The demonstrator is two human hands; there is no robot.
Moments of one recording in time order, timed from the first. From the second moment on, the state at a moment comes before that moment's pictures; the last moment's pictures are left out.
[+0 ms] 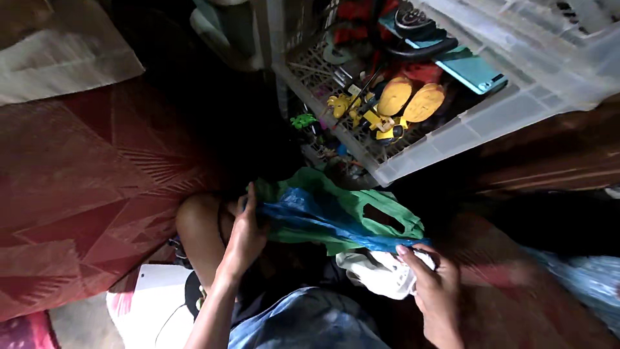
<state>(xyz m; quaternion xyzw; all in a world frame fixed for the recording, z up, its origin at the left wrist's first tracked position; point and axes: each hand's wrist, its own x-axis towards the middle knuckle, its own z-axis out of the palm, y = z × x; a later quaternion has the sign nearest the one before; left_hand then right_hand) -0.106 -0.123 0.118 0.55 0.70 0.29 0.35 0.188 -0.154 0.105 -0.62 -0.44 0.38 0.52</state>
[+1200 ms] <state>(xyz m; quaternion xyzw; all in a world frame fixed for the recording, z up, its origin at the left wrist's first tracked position) -0.058 -0.103 0.094 0.58 0.67 0.33 0.33 0.117 -0.079 0.105 -0.58 -0.70 0.41 0.11</state>
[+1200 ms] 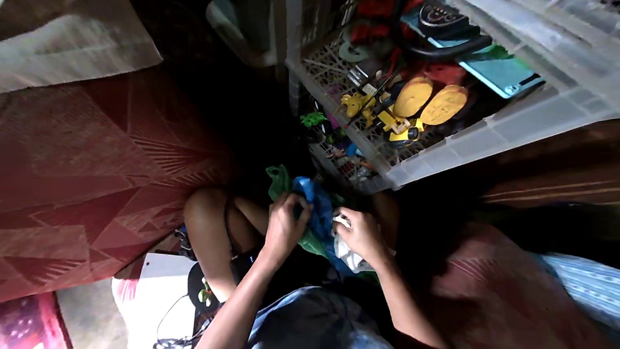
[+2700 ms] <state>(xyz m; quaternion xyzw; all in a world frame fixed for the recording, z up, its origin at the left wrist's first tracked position) -0.118 -0.114 0.094 0.08 0.60 0.55 0.57 0.109 -0.088 0.087 -0.53 -0.69 0.36 -0.33</state>
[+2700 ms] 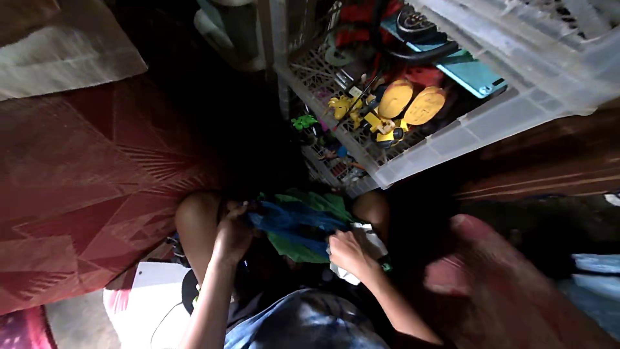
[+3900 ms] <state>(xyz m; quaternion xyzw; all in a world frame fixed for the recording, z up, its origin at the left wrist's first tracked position) -0.042 -0.067 0.113 0.66 0.56 -0.27 0.42 0.138 -0.079 0.144 -0.58 -0.63 0.34 -0.40</state>
